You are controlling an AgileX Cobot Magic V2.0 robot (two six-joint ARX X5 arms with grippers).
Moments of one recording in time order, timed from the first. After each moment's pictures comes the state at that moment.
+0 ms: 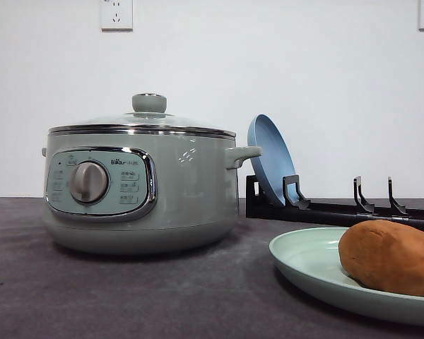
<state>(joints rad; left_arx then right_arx) -0.02 0.00 0.03 -0.18 -0.03 -0.08 0.44 0.51 1.20 -1.14 -0.16 0.15</state>
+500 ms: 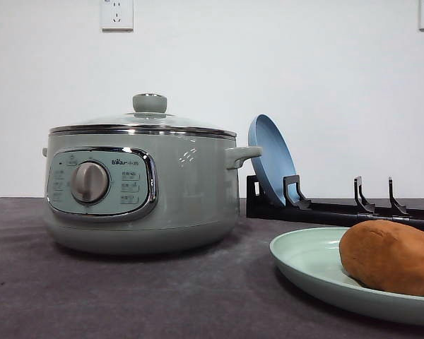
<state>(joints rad) -0.02 0.00 0.03 -0.18 -0.03 -0.08 0.44 0.51 1.20 -1.13 -0.16 0.15</state>
